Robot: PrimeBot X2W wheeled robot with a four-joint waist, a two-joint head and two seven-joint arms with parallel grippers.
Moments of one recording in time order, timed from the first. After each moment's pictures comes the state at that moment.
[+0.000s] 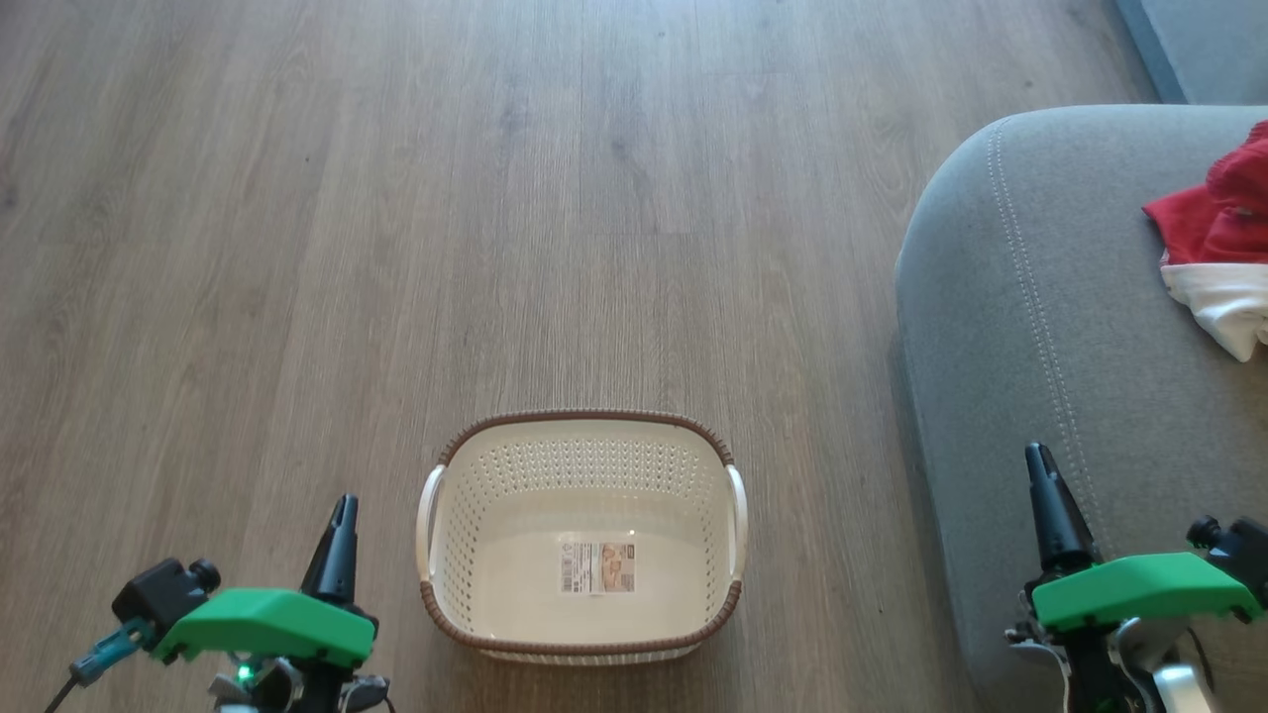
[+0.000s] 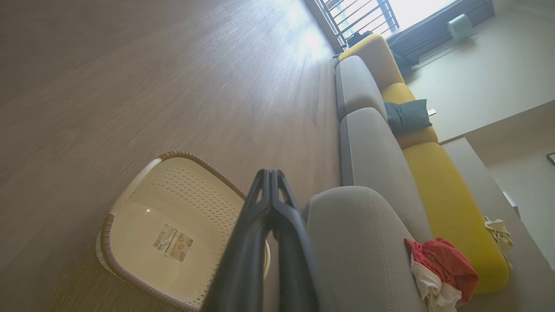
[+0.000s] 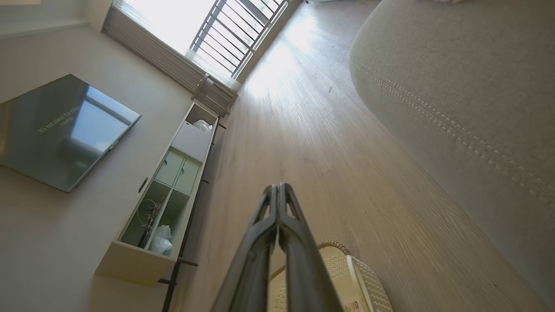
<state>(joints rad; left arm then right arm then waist) -0.02 0.05 -0.03 0.30 -0.98 -0.03 -0.06 0.00 -0.07 -0.04 0.23 0.97 0.13 -0.08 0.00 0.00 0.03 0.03</state>
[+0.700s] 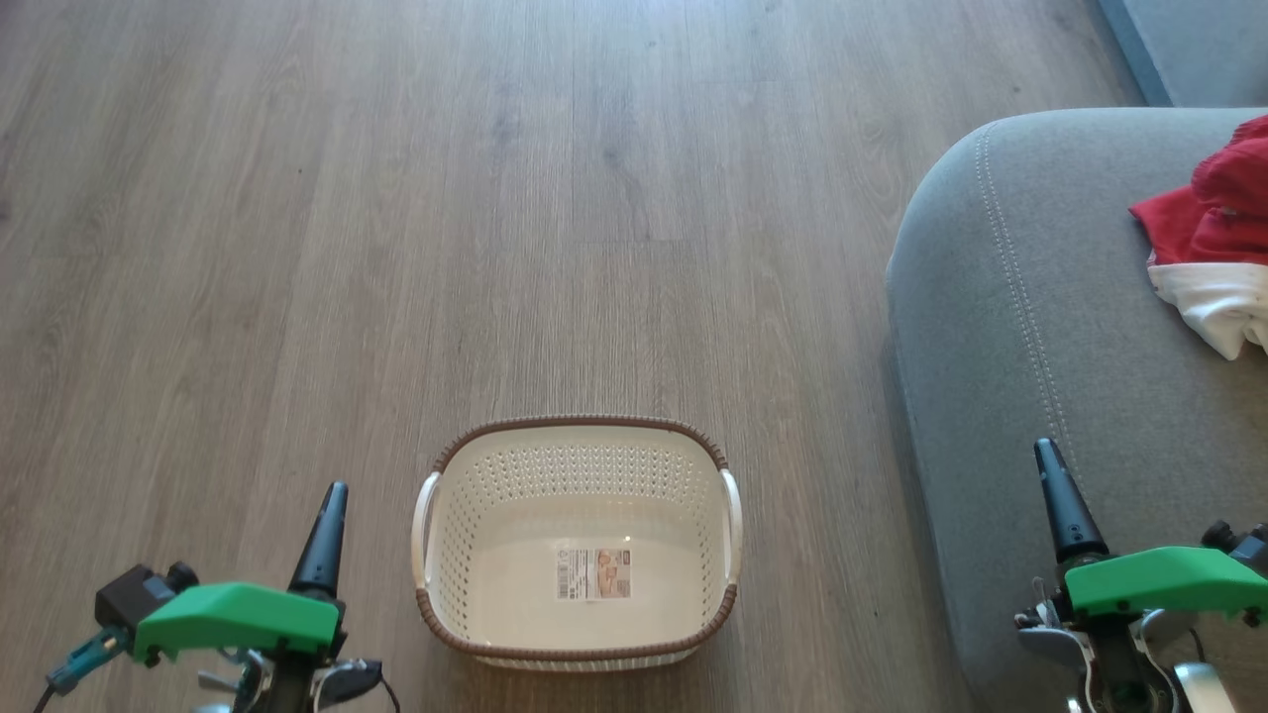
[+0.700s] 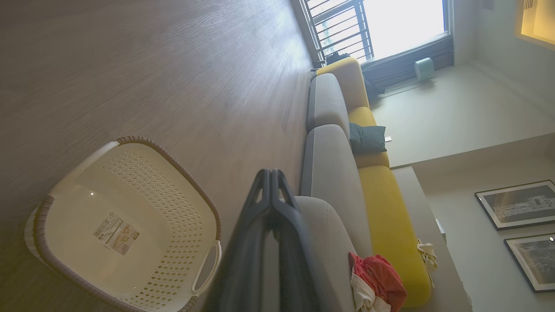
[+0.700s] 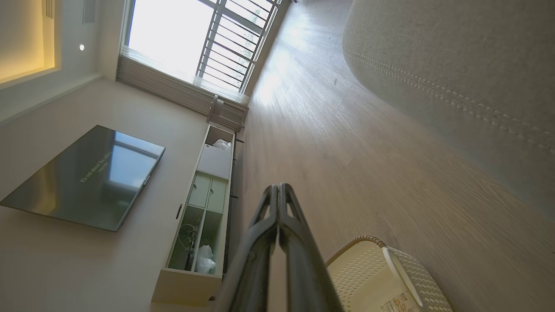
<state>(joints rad) -0.03 0.04 0.01 0.29 -1.20 -0.06 0.00 -0.02 -0.07 -0.06 0.25 1.20 0.13 -0.02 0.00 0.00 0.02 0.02</state>
